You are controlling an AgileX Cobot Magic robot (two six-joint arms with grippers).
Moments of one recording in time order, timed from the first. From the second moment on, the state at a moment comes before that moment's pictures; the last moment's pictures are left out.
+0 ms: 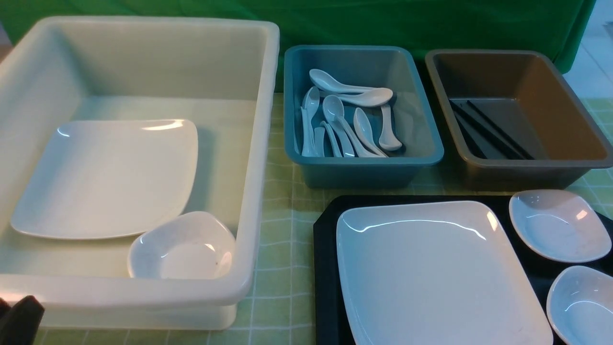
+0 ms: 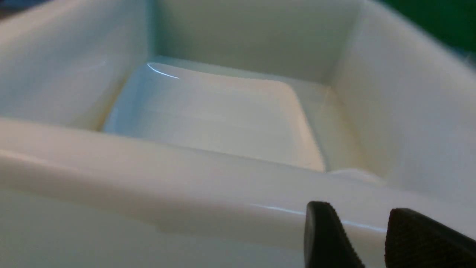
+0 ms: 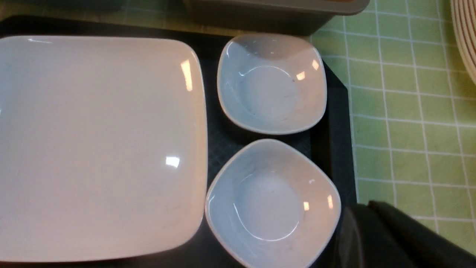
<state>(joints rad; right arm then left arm) 0.09 0.69 -0.88 -0.09 1.03 0.06 0.01 0.00 0.01 -0.42 0.17 -0.06</state>
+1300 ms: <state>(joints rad) 0.09 0.30 -0.53 -0.09 0.74 0.06 0.01 0.84 -0.86 -0.68 1.18 0.11</state>
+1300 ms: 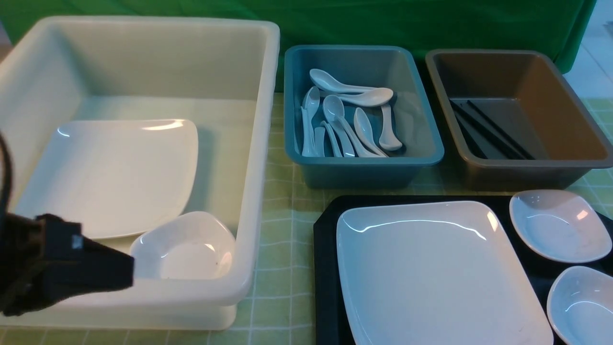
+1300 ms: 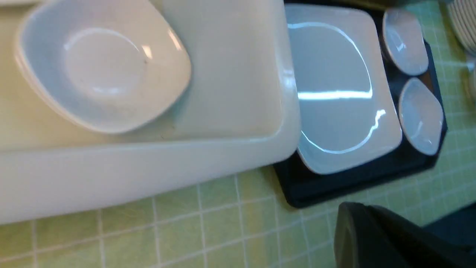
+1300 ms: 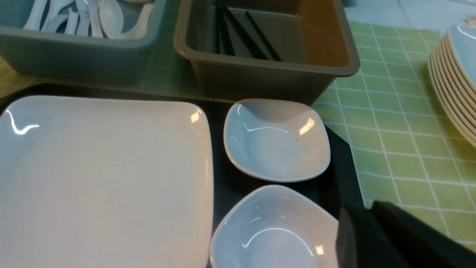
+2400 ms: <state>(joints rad) 0.09 0.30 -0.53 -0.09 0.75 0.06 -0.88 1.63 -0.85 -0.64 0.45 -0.42</state>
